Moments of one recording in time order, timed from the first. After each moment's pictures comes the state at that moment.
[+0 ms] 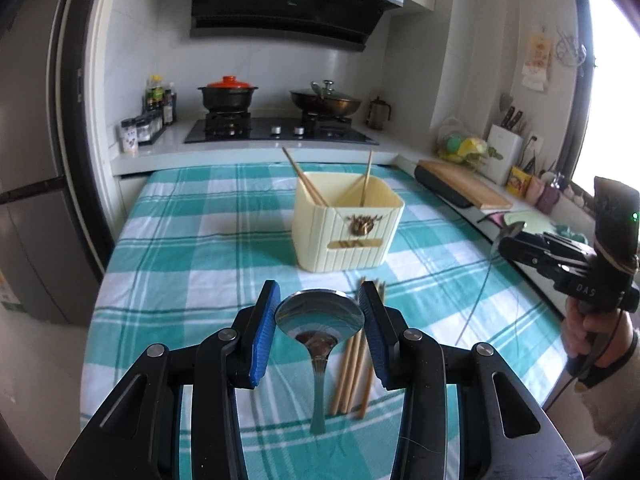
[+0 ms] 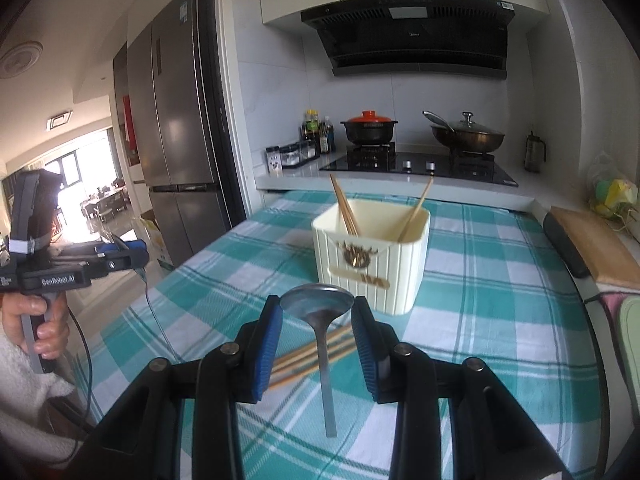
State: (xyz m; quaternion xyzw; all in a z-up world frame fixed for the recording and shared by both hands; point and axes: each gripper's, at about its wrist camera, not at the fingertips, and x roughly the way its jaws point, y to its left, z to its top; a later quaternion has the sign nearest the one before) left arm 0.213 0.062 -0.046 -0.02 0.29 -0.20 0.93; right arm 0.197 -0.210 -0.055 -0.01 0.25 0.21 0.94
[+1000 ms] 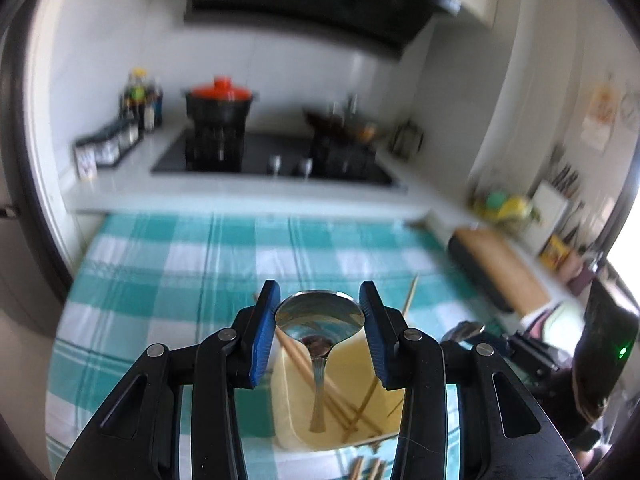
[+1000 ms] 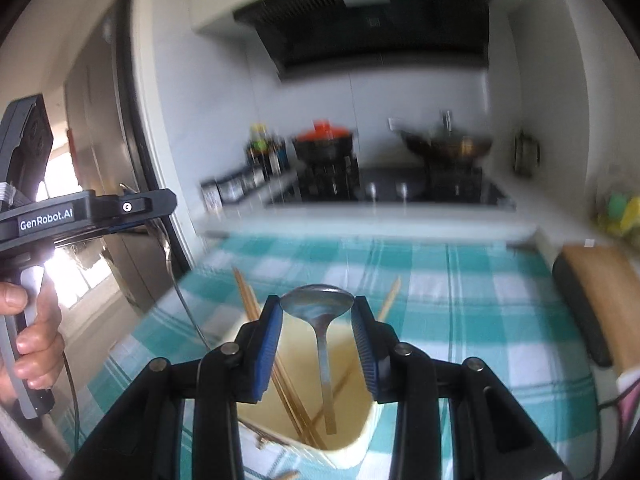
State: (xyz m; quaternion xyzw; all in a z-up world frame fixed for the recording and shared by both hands) left arm 0.484 -0.027 -0.013 -0.06 0.33 -0.17 0.93; right arm 0.430 -0.217 -0.049 0.02 0.29 0.16 0.94
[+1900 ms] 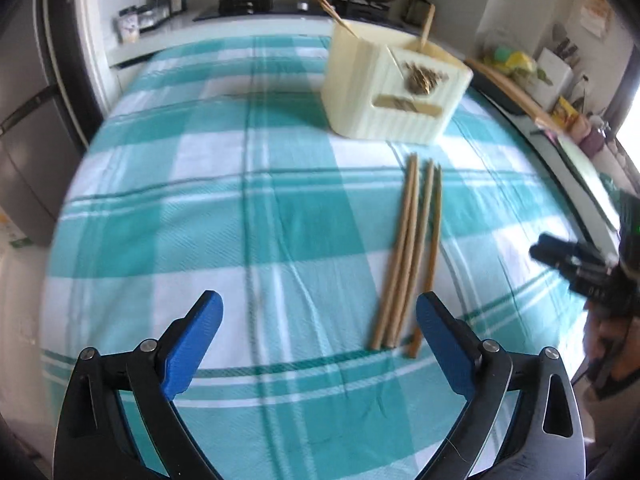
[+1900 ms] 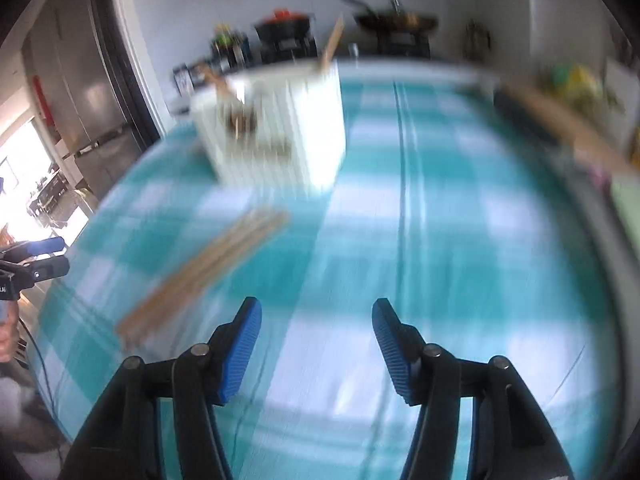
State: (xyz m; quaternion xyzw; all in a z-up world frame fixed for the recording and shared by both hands) left arm 0.252 0.046 -0.164 0.01 0.48 -0.16 0.86; right arm 0.222 -0.257 -0.186 0.04 0.44 0.09 0.89
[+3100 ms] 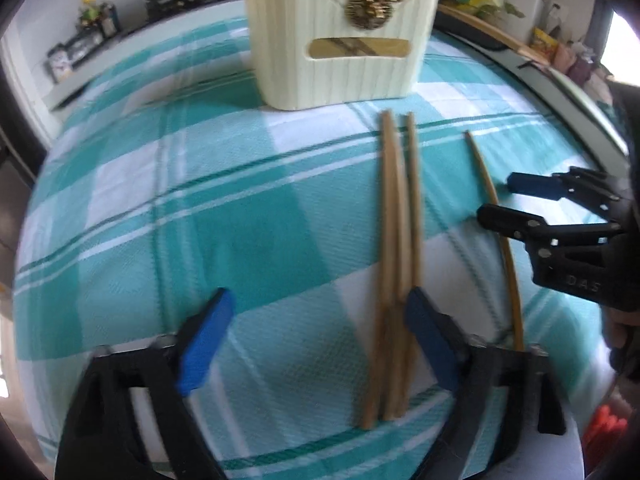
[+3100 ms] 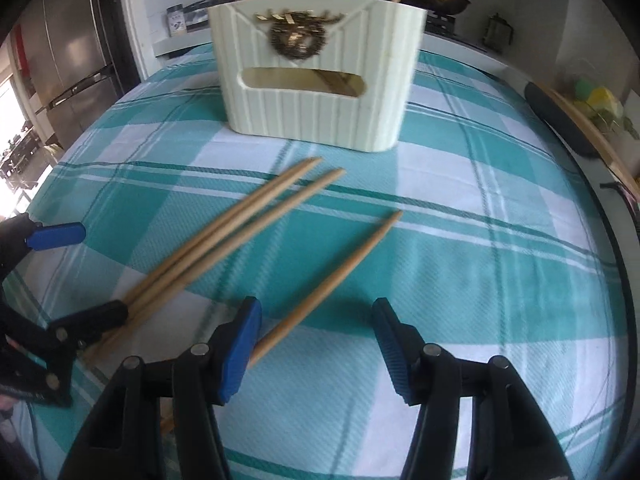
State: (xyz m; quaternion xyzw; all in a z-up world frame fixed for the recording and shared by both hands) left arm 0.290 -0.011 -0.212 0.10 0.49 -0.22 0.84; right arm 0.274 -0.179 -0.222 -0.06 0.47 0.05 0.88
